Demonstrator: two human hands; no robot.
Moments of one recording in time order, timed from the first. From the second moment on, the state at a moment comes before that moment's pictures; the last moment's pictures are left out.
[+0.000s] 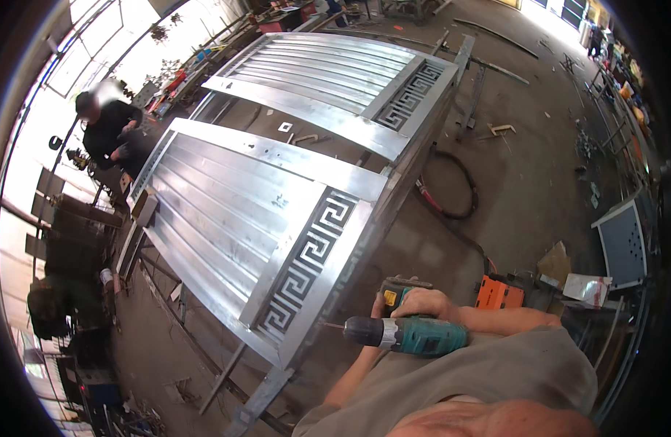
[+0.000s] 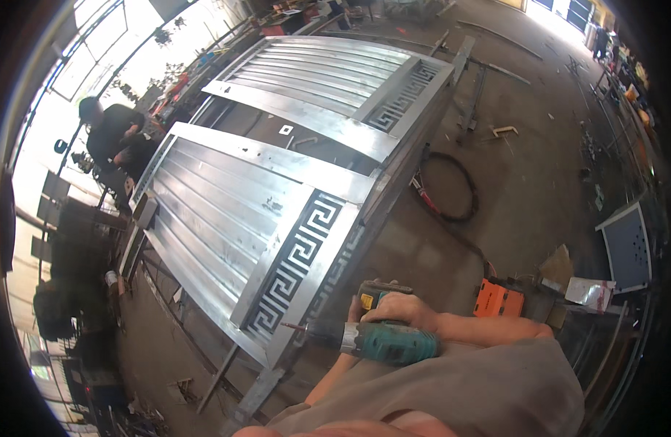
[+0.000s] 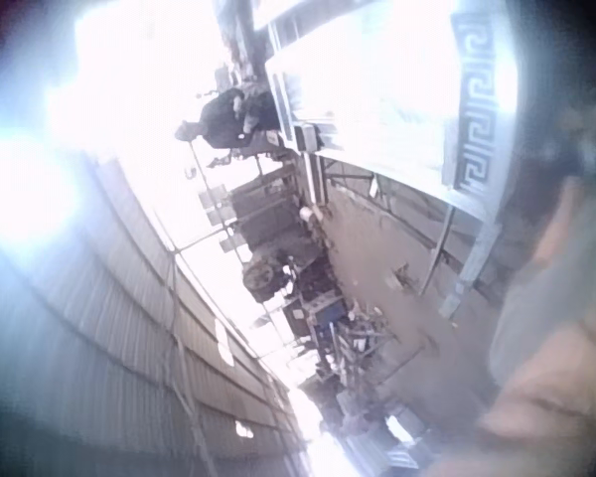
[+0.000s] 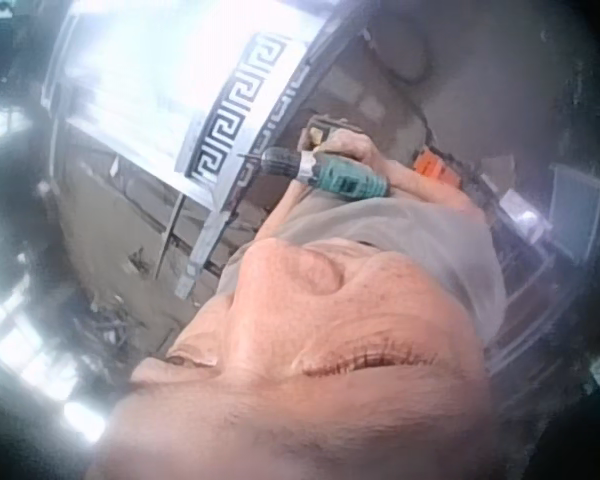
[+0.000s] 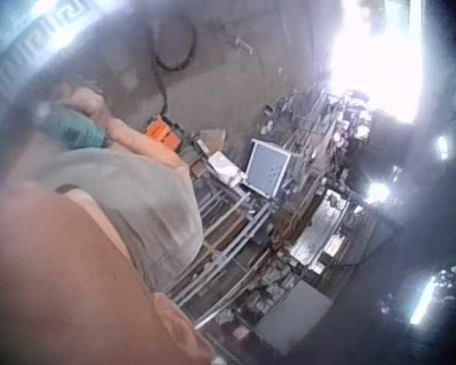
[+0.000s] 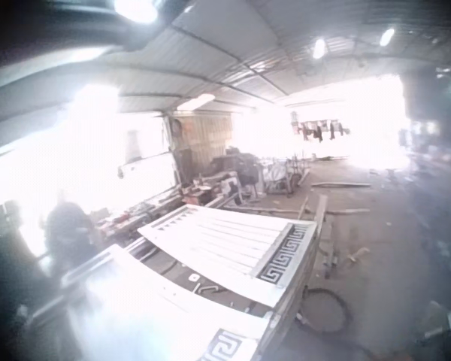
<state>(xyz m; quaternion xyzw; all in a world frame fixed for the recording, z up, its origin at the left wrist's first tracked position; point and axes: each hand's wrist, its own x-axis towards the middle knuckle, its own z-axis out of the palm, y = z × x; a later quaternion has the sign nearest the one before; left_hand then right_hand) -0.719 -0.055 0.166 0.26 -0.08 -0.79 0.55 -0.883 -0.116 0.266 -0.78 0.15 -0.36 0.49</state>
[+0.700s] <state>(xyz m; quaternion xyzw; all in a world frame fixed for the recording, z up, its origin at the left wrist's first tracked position) -0.928 -0.341 0.184 0.43 -0.32 -0.82 0.20 -1.155 -0.331 0.240 -0.78 0.21 -0.41 0.43</state>
